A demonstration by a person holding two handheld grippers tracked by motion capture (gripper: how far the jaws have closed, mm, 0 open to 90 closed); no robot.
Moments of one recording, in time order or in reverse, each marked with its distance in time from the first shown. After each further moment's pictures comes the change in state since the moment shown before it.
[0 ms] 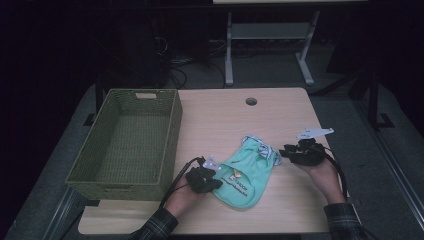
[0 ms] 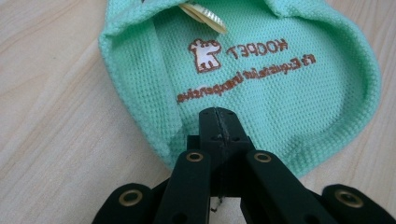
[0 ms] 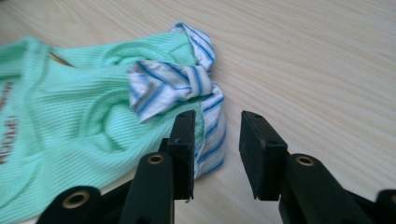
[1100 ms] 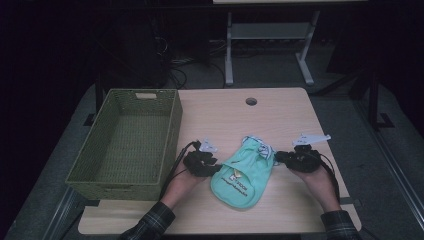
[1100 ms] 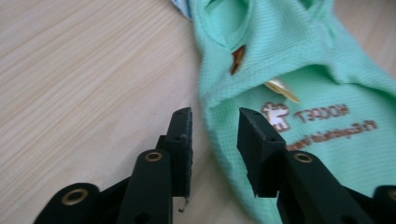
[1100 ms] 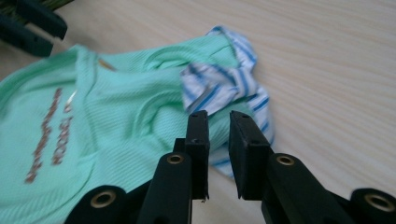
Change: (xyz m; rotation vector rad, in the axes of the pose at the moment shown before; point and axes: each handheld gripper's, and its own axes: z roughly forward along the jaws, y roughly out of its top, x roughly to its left) left arm 0.032 0.025 -0.010 -0.083 0.132 -0.025; right arm 0.022 -0.003 0.004 -0.023 0.041 0.034
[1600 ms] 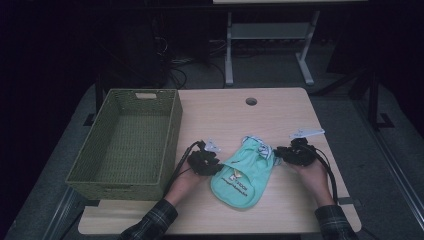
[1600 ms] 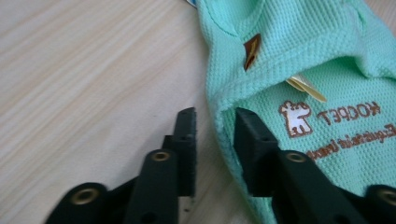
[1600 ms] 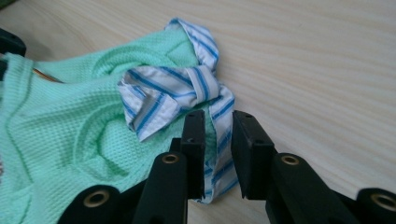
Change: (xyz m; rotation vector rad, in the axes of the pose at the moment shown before) left arm 0.002 0.001 0.019 0.045 -0.009 0.019; right arm -0.019 0.002 0.026 0.045 -0.052 0.068
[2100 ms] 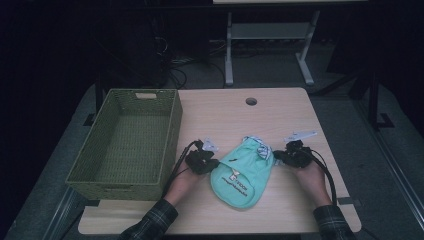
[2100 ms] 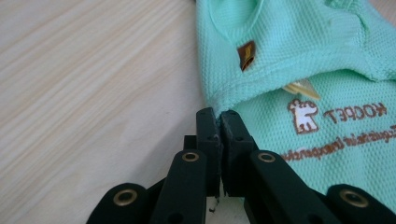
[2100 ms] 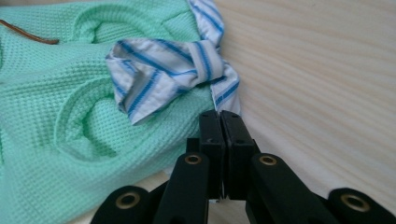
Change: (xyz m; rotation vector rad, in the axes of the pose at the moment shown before) left arm 0.003 -0.002 -0.010 -0.023 0.038 -0.015; right arm 0.004 -0.003 0.008 0.047 -0.042 -0.076
